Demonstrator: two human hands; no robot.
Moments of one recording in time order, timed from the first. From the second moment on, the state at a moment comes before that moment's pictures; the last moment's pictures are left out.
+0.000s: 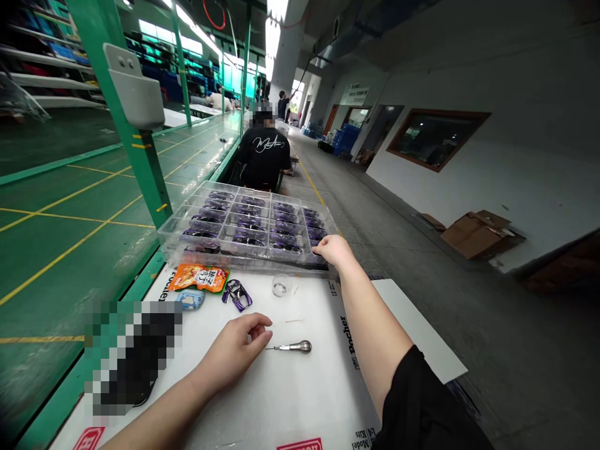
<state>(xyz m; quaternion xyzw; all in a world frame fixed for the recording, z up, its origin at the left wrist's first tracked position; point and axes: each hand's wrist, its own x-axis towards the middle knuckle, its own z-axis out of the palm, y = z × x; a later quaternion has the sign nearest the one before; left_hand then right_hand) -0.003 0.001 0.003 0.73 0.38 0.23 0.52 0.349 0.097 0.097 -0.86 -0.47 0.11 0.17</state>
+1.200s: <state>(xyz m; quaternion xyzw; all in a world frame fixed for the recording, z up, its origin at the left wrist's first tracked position) -0.010 -0.014 0.029 0.32 0.24 0.26 0.88 0.223 -0.086 0.078 -0.60 -0.61 0.15 0.51</state>
